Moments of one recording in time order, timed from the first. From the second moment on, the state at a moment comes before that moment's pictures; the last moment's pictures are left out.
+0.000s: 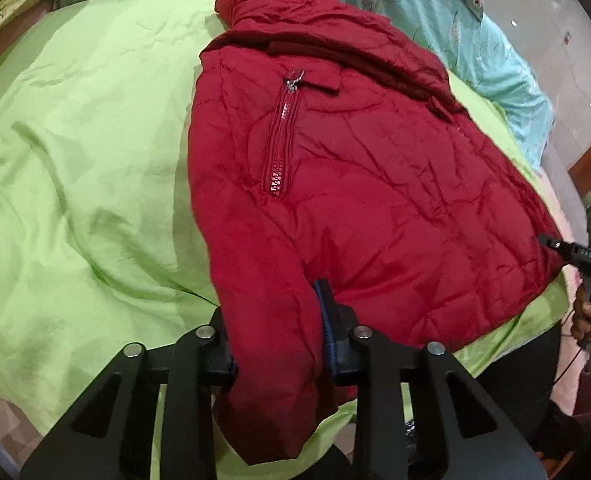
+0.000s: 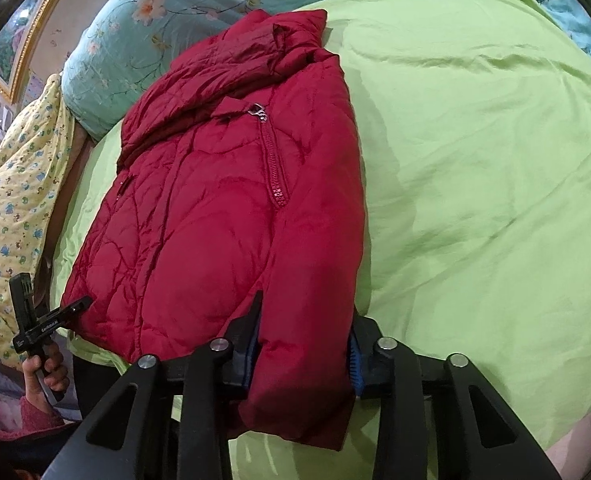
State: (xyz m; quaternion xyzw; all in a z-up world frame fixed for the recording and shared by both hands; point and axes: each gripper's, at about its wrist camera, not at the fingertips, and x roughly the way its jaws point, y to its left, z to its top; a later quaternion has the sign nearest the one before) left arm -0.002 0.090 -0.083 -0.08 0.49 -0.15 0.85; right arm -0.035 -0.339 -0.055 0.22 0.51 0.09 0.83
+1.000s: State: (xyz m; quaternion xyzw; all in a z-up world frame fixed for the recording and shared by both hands) left arm 0.046 0.148 0.034 -0.25 0.32 -0.21 0.89; right arm -0.008 -0.377 0.030 0.37 0.31 0.20 0.85
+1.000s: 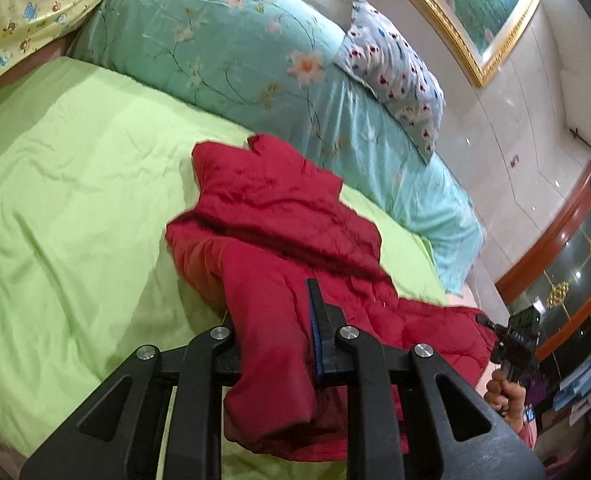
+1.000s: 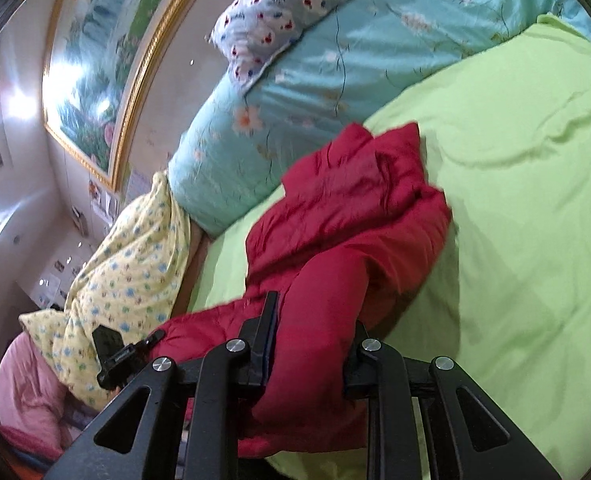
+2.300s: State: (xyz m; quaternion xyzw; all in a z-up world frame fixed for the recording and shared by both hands) left arm 0.193 0.122 0.052 -0.24 0.32 -0.13 0.91; right arm 0.134 -0.386 0.055 0.32 0.27 0.11 0.90
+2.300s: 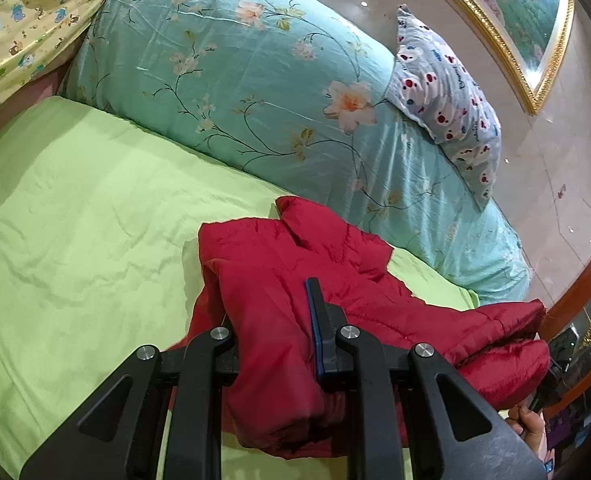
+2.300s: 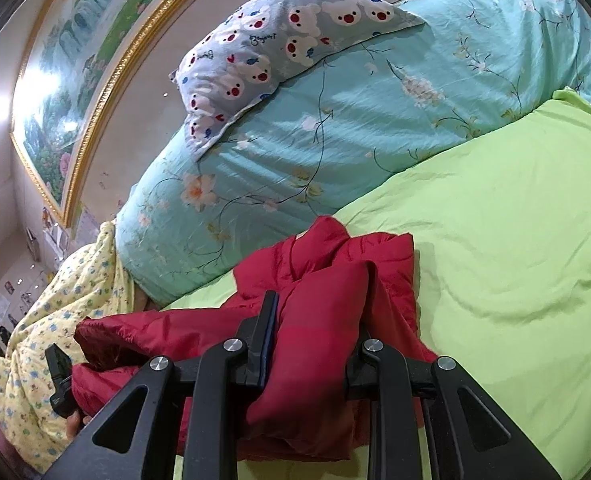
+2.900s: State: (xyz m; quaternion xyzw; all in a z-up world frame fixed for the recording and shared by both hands) left arm 0.284 0.102 0.000 -0.21 0.36 -0.06 0.91; right arm 0.214 -0.382 0.016 0.28 0.31 0.03 0.91
